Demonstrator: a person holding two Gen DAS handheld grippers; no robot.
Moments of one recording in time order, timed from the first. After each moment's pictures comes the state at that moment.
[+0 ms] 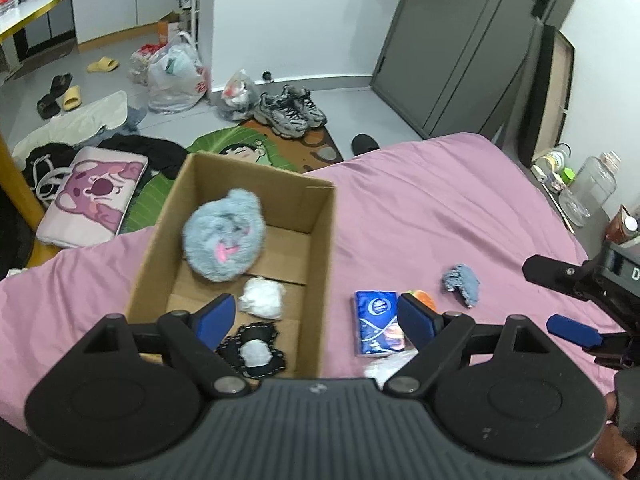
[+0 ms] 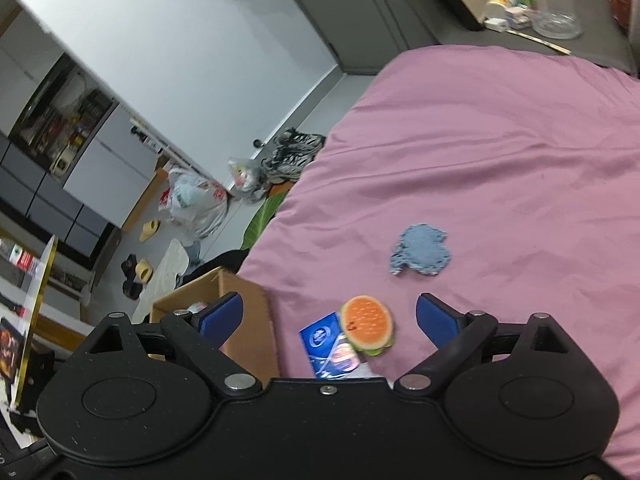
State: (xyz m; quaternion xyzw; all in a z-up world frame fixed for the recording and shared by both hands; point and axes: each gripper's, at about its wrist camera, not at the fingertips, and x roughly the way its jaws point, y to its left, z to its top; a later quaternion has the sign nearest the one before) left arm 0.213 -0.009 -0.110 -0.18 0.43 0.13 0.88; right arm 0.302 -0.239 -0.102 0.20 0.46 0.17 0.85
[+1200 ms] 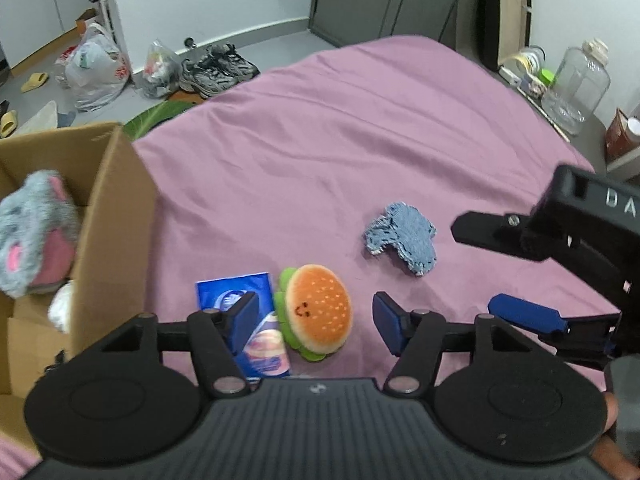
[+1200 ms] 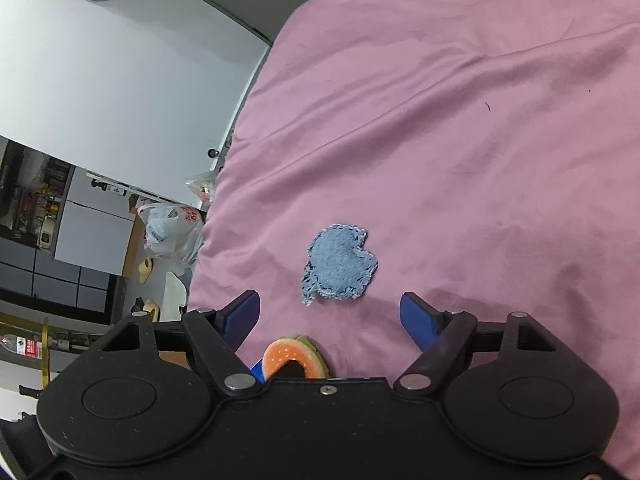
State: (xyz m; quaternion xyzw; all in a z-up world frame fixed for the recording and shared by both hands) left arm 0.324 -0.127 -0.212 -0.10 0.50 0.06 0.86; right arm 0.367 -0.297 -0.199 0.32 0.51 0.12 0.79
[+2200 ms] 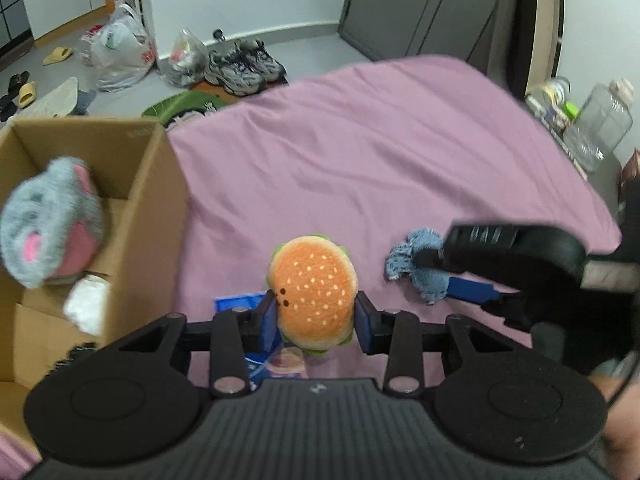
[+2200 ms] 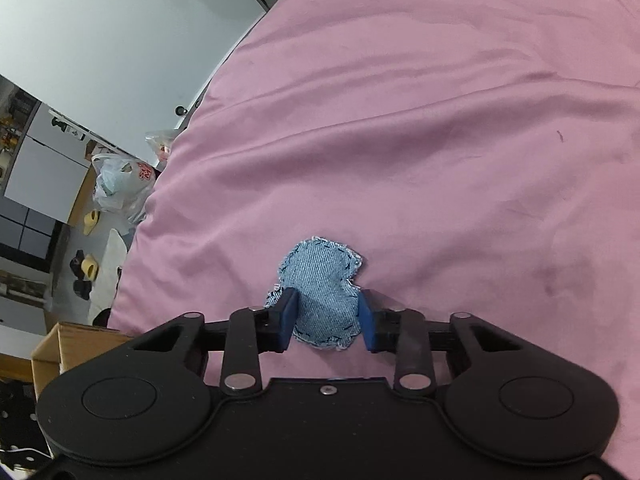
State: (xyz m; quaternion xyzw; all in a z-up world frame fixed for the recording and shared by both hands) left arm 0.323 -0.099 -0.196 -0.15 0.48 0.10 0.86; right arm 0.404 -0.252 -0.225 0.20 0.54 0.11 0.81
